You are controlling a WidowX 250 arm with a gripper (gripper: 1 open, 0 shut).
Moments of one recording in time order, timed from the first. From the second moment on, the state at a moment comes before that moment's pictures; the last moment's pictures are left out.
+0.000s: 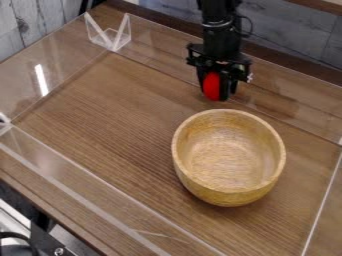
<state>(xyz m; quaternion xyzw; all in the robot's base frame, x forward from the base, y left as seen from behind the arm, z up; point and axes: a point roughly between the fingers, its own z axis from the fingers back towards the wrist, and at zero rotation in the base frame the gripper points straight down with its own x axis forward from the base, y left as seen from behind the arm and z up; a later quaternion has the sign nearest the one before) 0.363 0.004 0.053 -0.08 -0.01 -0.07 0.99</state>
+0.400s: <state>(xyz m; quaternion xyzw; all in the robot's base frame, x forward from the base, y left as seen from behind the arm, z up) 0.373 0.019 0.071 -0.08 -0.03 -0.09 0.99</state>
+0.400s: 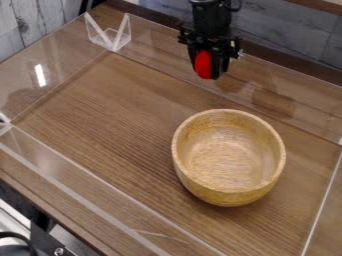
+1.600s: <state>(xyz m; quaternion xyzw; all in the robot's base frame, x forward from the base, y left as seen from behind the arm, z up) 0.367 -0.003 0.062 -0.07 -0.02 -0.13 0.99</state>
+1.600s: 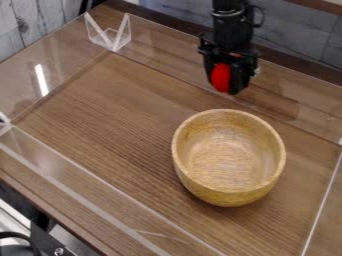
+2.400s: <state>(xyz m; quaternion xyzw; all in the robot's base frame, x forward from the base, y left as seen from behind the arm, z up) 0.366 0.017 0.103 -0.06 -0.03 -0.08 0.99</state>
